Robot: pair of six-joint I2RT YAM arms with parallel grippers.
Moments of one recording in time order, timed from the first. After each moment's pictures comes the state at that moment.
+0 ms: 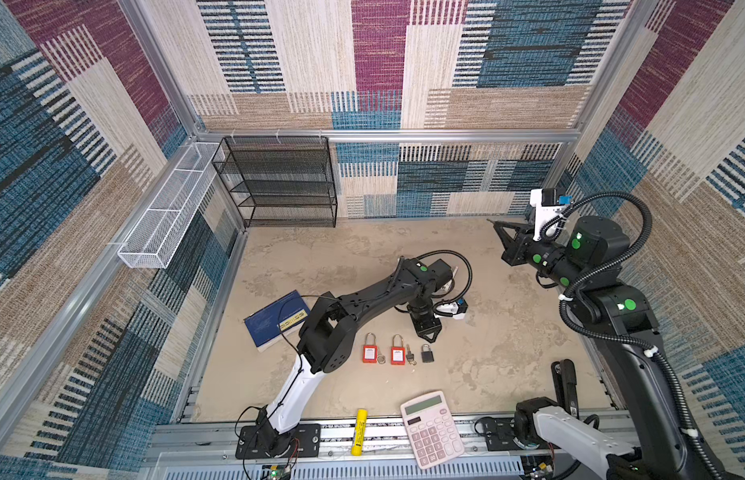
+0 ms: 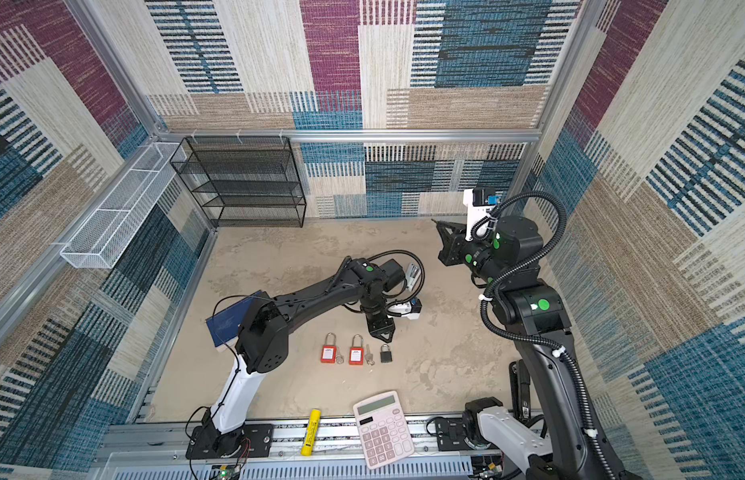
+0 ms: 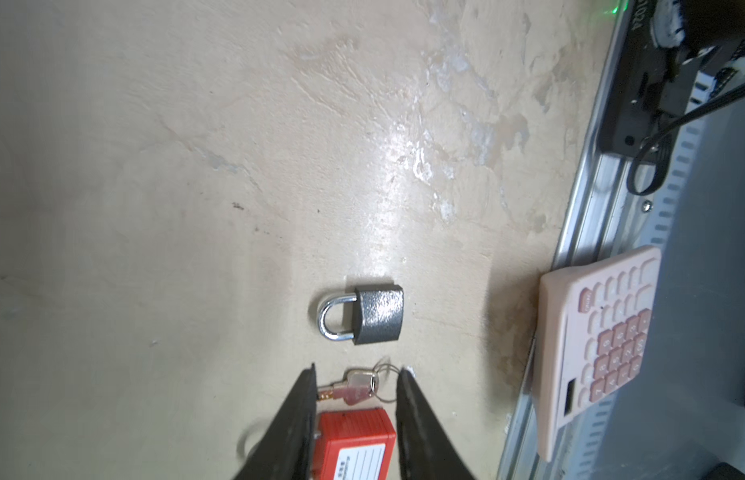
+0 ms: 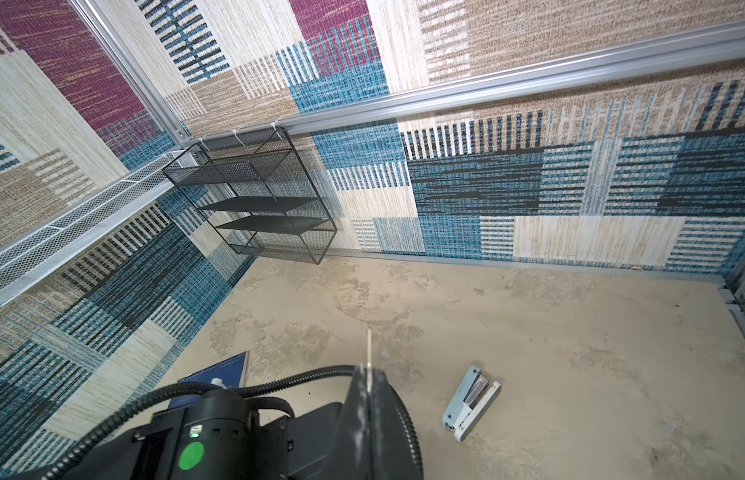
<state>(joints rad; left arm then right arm) -0.90 2.19 1.95 -1.20 0.36 0.45 0.19 1.00 1.37 -0.57 -0.28 0.26</state>
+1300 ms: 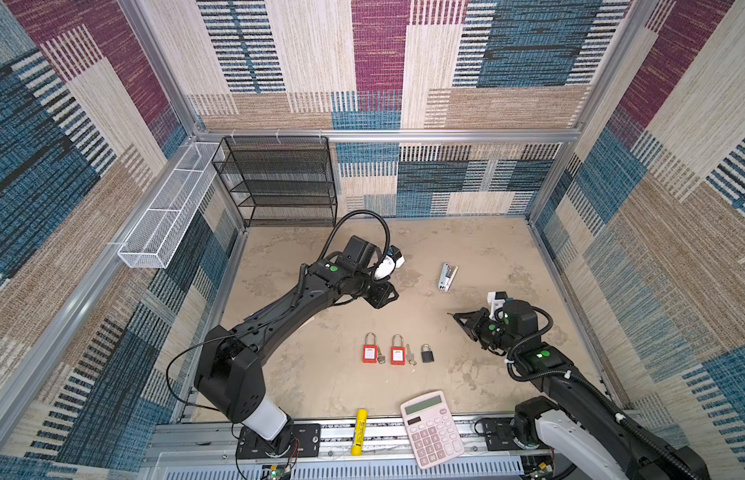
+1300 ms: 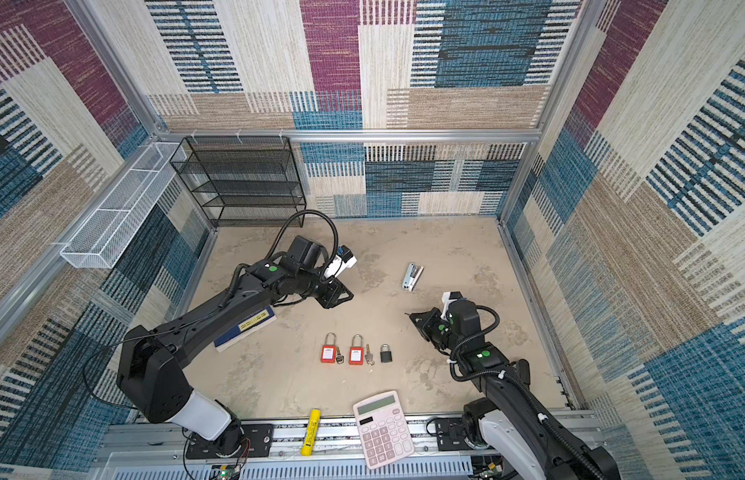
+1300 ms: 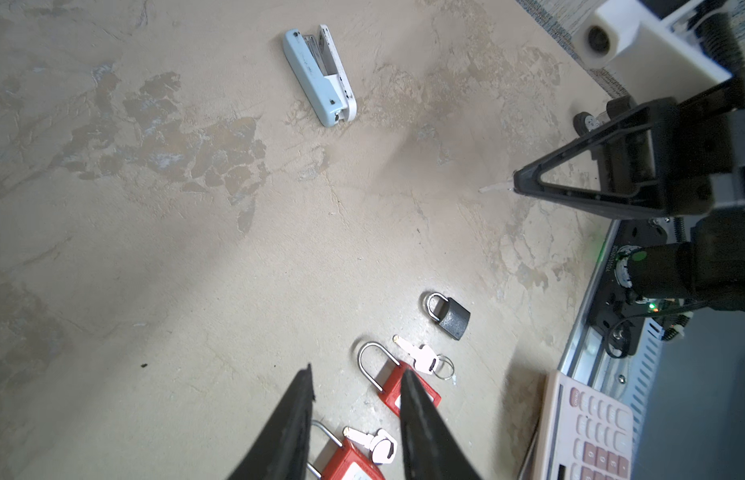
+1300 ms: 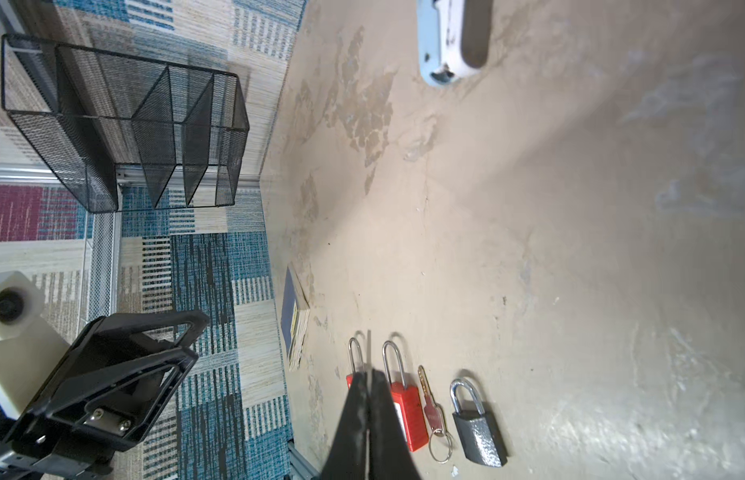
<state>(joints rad) -0.61 1.58 1.34 -0.67 0.38 0.08 0.32 0.81 0.35 -0.08 -0.36 1.19</state>
